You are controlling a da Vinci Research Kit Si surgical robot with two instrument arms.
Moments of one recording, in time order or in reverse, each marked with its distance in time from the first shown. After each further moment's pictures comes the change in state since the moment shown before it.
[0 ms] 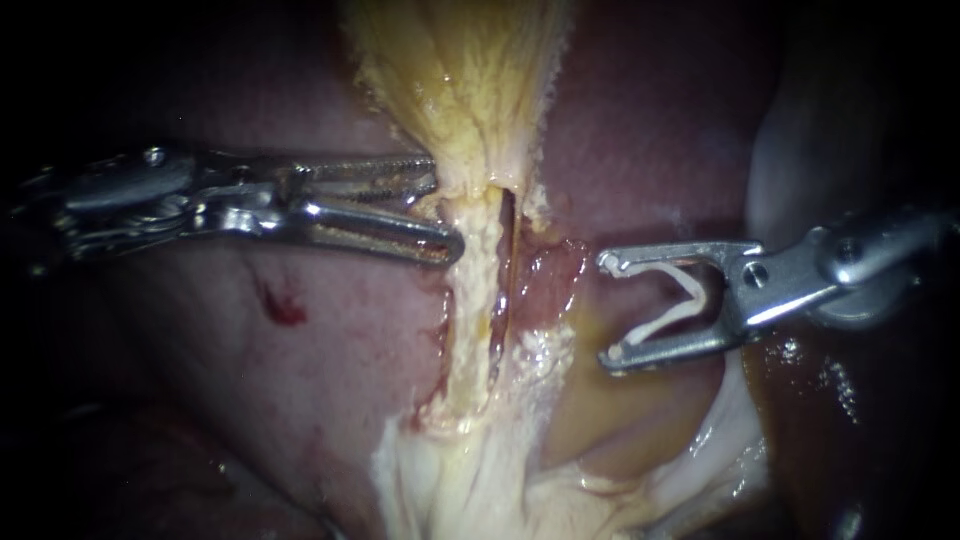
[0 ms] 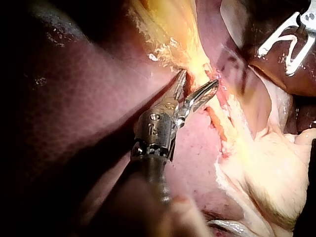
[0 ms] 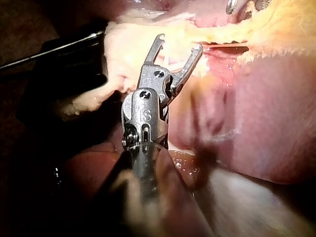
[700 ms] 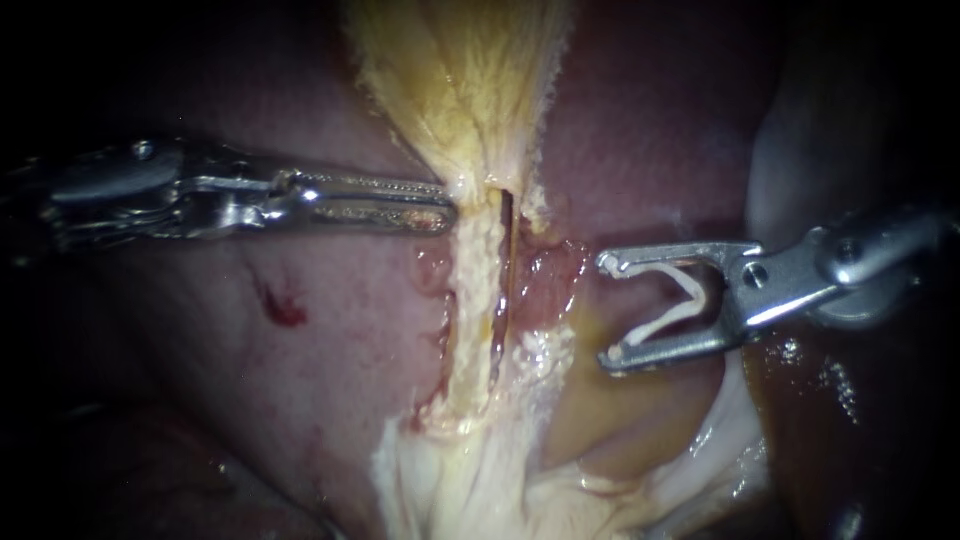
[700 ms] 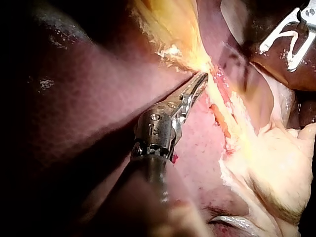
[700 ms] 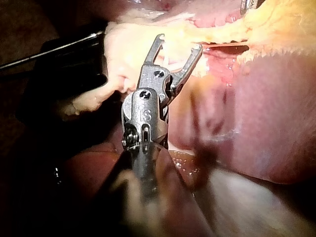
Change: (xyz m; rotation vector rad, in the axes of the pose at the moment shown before) right arm 0.000 0.000 0.000 -0.001 0.000 0.000; left arm 0.000 0.000 -0.002 0.006 0.063 -0.001
